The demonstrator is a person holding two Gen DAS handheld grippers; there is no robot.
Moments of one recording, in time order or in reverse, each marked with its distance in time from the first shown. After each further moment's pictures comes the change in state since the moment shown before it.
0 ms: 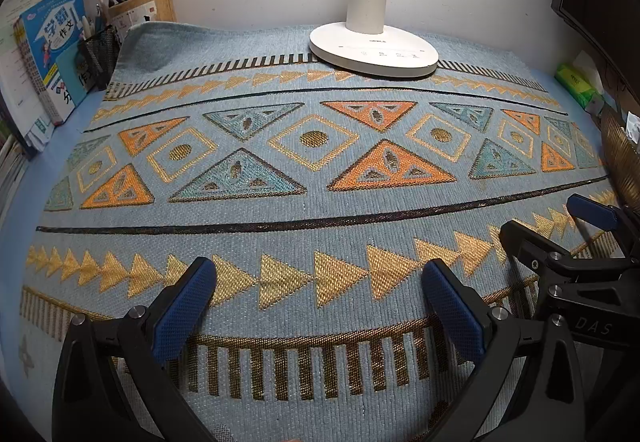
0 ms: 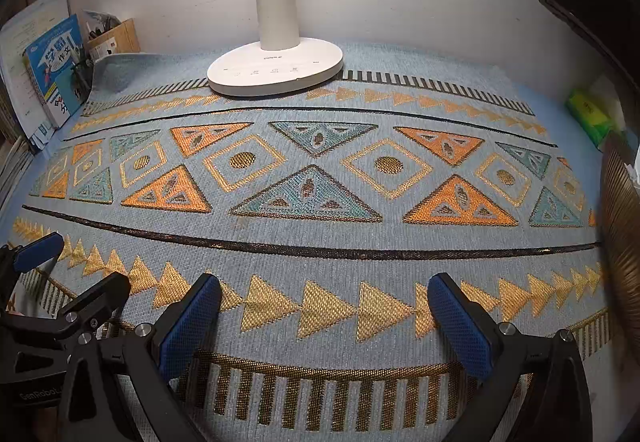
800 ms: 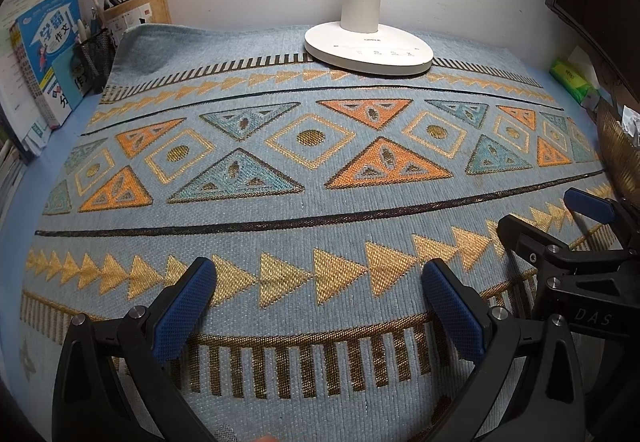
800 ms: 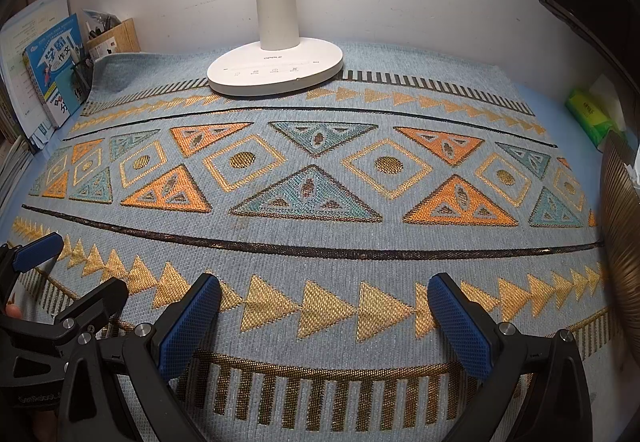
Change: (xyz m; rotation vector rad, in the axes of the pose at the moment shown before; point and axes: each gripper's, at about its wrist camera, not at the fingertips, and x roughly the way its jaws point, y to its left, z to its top) left arm 0.001 0.001 -0.002 0.021 0.000 -0.015; right arm 0.000 0.001 0.000 0.000 0.000 -0.001
